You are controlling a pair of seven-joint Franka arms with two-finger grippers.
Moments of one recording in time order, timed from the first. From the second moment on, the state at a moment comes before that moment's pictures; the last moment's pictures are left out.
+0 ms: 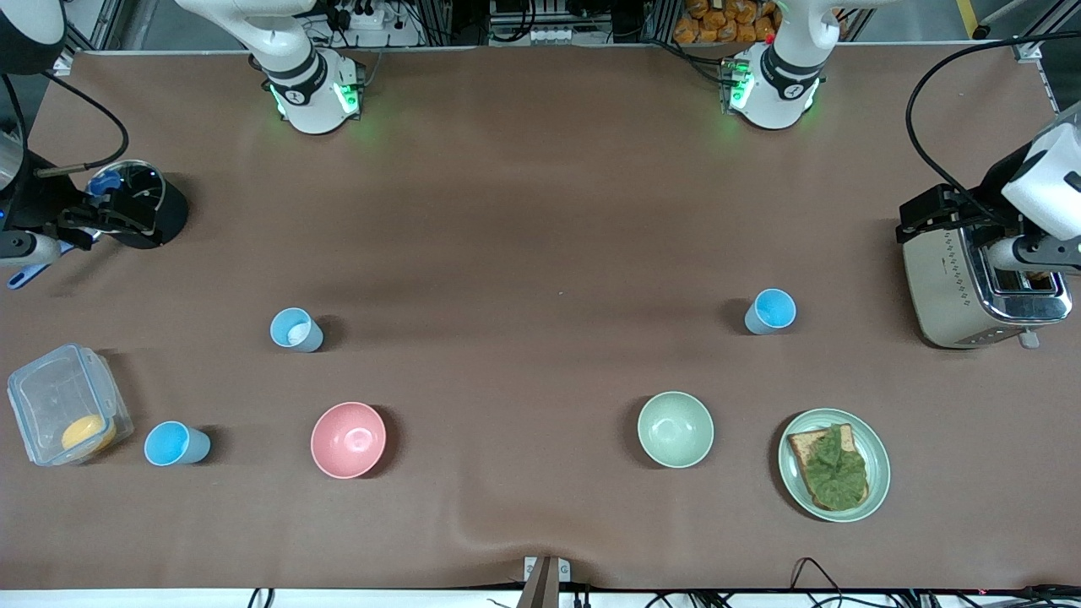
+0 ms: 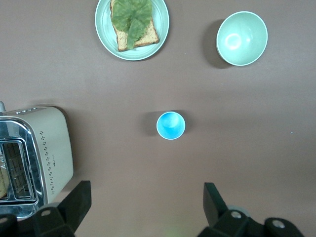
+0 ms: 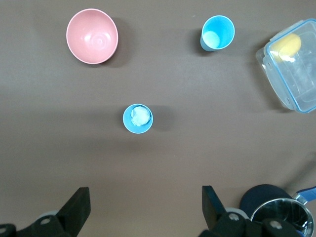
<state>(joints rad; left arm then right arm) -0.04 0.10 -0.05 -1.44 -0.03 1.50 -0.03 -0.02 -0.01 -0.01 -1.66 0.03 1.62 -0.05</state>
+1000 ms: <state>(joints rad) -0.16 0.44 -0.05 -1.47 0.02 1.58 -0.20 -0.02 -0.01 -0.01 -1.66 0.03 1.61 -0.04</state>
